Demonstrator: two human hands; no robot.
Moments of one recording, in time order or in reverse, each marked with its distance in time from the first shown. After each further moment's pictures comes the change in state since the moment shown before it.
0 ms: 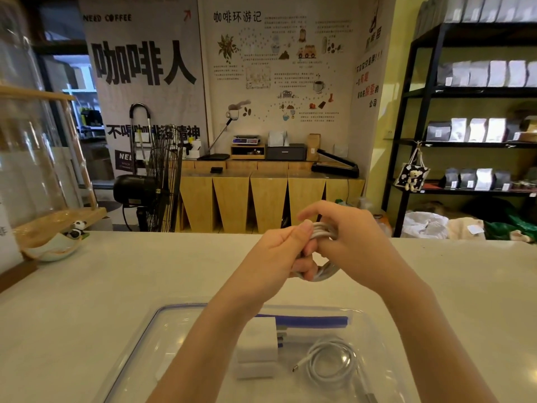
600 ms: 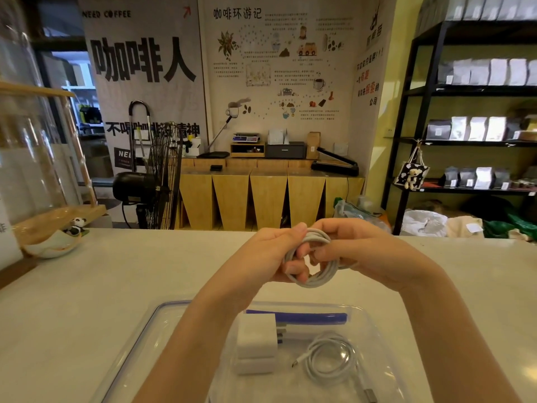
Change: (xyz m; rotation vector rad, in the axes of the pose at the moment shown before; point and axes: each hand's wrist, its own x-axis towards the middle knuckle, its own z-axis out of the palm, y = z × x) left_hand -0.002 0.003 -0.009 -0.020 -0.045 -0.162; right_hand -0.004 0.023 -0.010 0.695 -0.490 0.179
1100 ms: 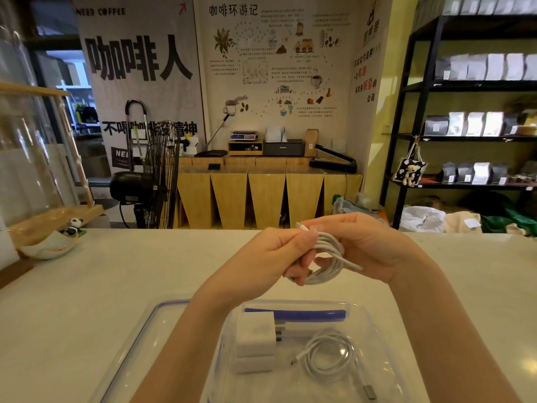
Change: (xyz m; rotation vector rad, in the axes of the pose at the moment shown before) left_hand -0.001 -0.001 0.000 0.269 -0.056 0.195; right_hand 0.007 0.006 -0.003 0.412 0.094 0.123
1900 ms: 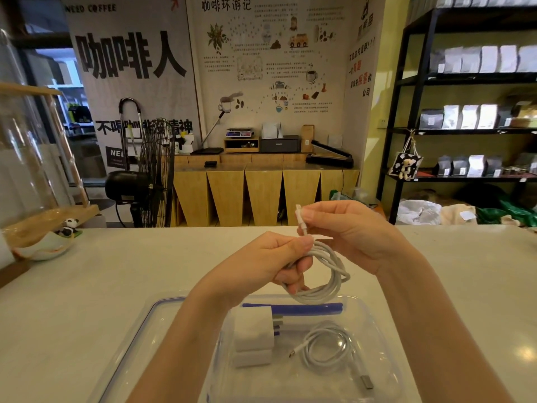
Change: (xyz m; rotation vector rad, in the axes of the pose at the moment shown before) left_hand 0.001 -0.008 0.001 -0.110 -0.153 -0.162; right_hand 0.001 -0.001 0.012 -0.069 0.157 -0.097
